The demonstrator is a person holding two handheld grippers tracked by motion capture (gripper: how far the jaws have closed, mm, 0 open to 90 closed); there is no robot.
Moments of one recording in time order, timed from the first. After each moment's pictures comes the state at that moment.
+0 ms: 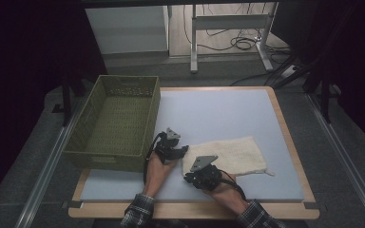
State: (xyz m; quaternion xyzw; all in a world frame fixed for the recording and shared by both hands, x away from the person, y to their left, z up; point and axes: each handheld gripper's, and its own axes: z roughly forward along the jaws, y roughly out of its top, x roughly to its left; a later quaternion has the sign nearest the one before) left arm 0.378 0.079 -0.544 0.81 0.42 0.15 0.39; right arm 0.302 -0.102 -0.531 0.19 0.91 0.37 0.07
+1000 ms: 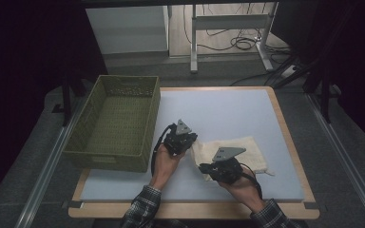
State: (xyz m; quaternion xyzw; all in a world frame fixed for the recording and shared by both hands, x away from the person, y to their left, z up) left arm 0.380 0.046 -0.498 0.82 0.34 0.18 0.43; right arm 0.306 -0.156 -0.492 0.22 0.87 0.43 0.08
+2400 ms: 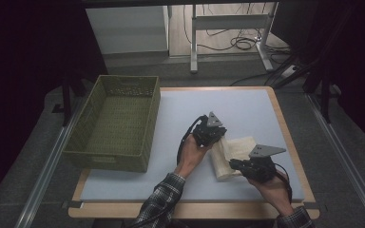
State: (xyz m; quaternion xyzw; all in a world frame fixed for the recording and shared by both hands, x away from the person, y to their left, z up) left arm 0.407 -0.038 -0.477 0.83 0.27 0.16 0.46; right arm 0.309 -0.246 -0.484 0.30 0.84 0.44 0.11
